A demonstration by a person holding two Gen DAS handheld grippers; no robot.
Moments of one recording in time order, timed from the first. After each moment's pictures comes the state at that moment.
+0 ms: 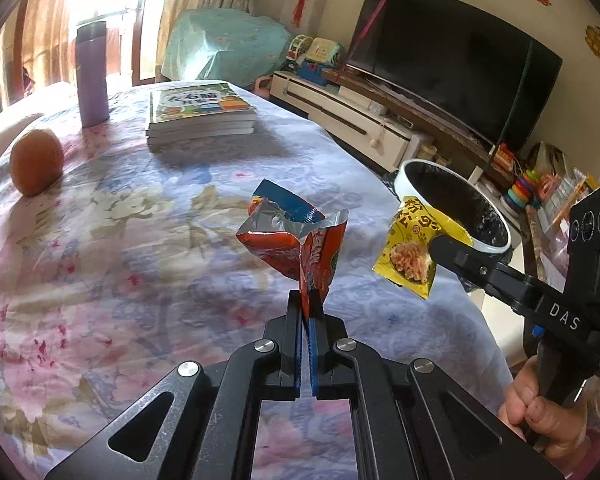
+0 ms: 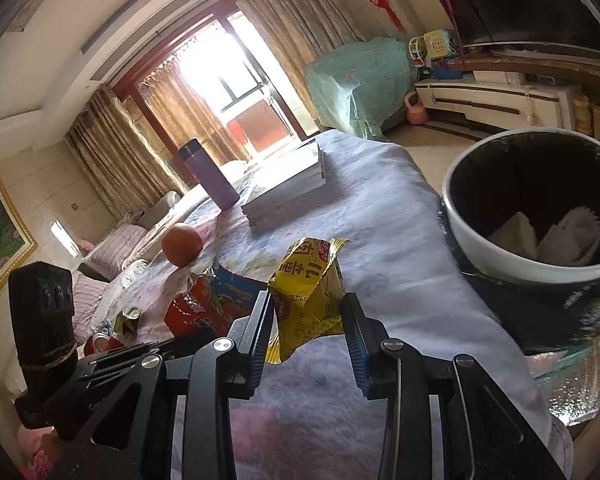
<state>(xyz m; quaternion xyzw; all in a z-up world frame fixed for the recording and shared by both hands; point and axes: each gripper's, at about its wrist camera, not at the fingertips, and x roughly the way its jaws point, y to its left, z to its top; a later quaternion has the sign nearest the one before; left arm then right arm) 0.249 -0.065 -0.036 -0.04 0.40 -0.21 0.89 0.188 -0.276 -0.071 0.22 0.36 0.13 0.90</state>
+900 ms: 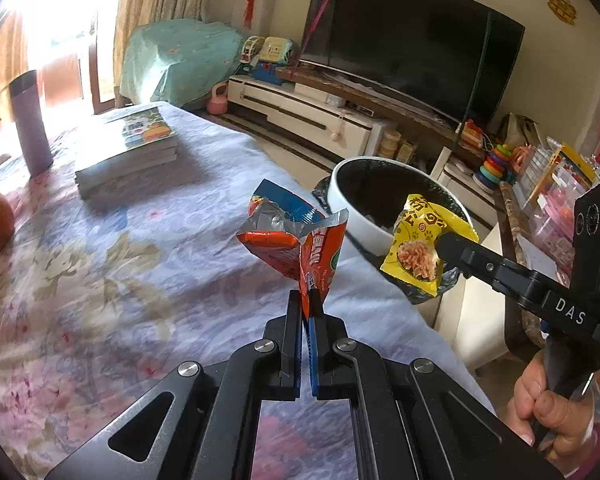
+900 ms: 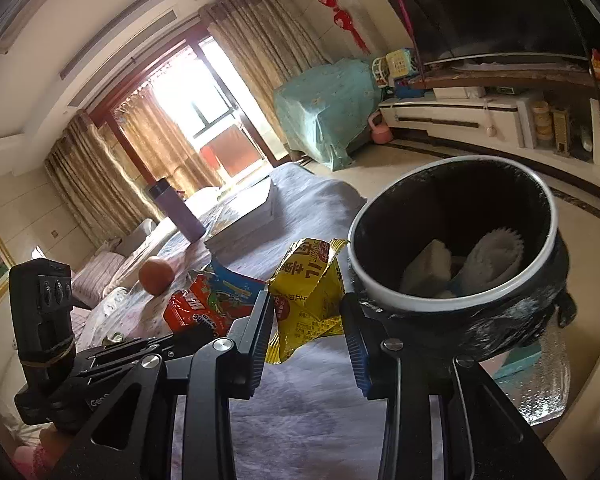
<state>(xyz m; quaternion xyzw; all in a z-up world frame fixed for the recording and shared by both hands) 0.263 -0.131 -0.018 0.01 0.39 -0.26 0.88 0.163 -0.336 -0.050 0.23 0.33 0.07 0.91</state>
